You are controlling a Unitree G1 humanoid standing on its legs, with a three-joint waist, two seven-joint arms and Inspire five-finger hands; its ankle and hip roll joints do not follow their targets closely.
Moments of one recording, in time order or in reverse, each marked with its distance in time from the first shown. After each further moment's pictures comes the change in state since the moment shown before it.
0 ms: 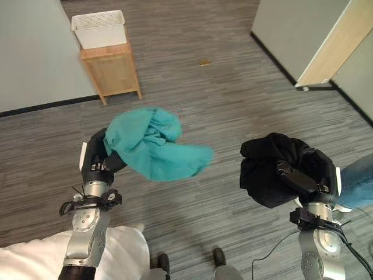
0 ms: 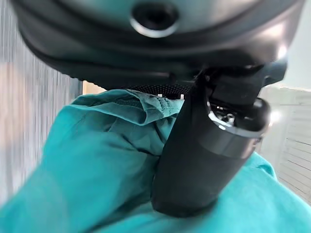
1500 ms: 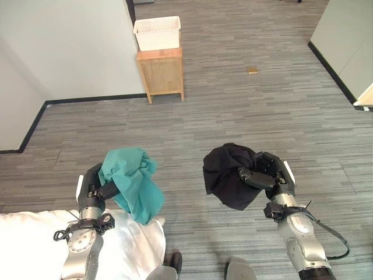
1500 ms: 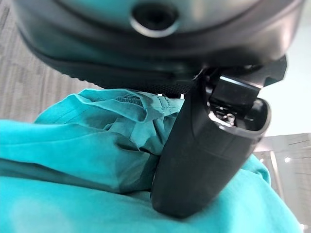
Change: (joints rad) left arm 0.098 -0.012 -0.015 0.149 0.064 0.049 -0.036; right arm -0.151 -0.101 0.188 0.202 -0.005 0.096 0.085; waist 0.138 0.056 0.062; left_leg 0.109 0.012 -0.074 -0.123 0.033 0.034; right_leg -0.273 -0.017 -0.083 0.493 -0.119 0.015
